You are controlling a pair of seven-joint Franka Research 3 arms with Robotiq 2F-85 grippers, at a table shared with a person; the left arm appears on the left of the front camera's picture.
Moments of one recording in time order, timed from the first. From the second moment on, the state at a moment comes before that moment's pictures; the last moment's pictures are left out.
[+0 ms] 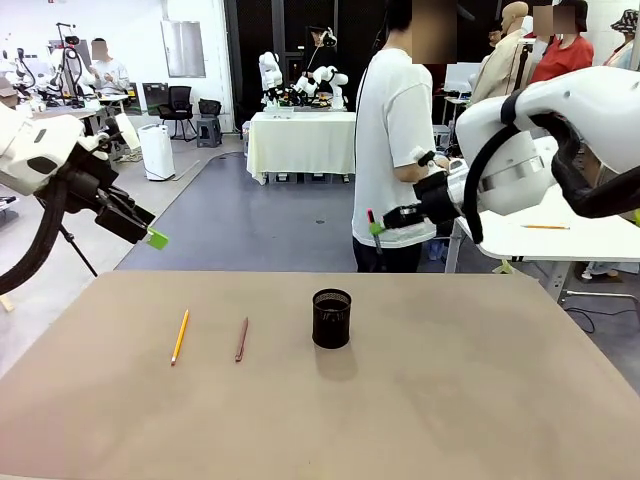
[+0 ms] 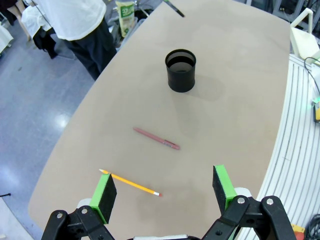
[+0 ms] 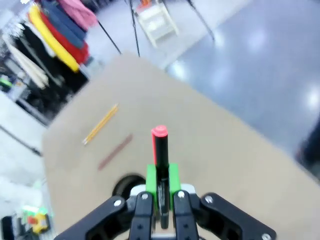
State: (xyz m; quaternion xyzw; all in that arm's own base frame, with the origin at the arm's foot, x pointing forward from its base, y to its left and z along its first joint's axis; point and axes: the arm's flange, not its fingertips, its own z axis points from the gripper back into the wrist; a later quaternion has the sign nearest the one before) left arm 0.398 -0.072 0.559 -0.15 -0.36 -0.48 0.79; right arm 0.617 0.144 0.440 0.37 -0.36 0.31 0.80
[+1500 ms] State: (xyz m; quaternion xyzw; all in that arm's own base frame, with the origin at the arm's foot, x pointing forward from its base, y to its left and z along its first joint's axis) left arm 0.398 -0.072 0.559 -0.15 -0.36 -0.48 0.79; right arm 0.603 0.198 0.408 0.43 -0.43 0.44 0.66
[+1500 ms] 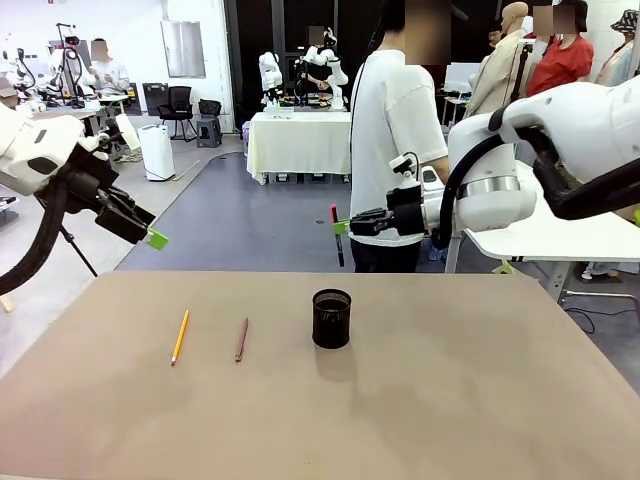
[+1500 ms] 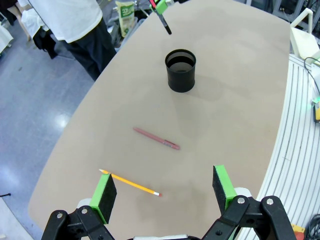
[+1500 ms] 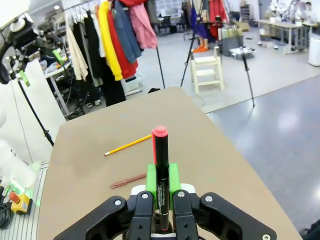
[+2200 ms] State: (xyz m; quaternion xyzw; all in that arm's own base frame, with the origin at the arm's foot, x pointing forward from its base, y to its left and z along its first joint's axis) left arm 0.398 -0.072 0.559 -0.15 -0.36 -0.48 0.79; right arm 0.586 0.224 0.358 0.45 -0.40 0.46 0.66
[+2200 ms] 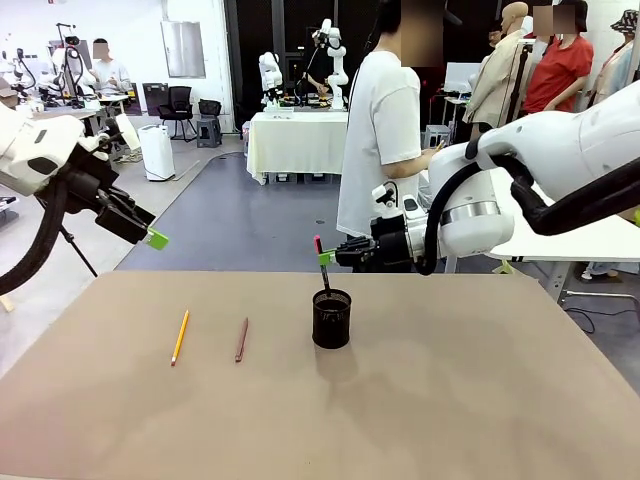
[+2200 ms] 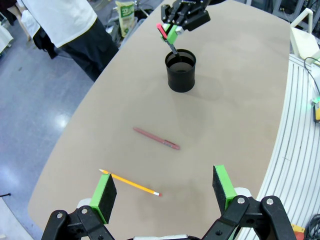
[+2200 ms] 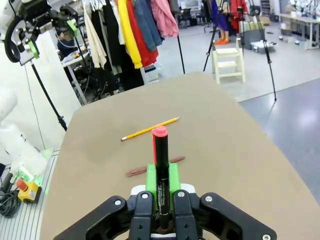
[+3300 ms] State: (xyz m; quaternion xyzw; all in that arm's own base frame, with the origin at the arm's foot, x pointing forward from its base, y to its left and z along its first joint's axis) left arm 0.398 -0.072 0.559 -0.15 -0.36 -0.48 0.79; right arm 0.575 0.213 0.336 0.44 -0.36 0.48 0.67
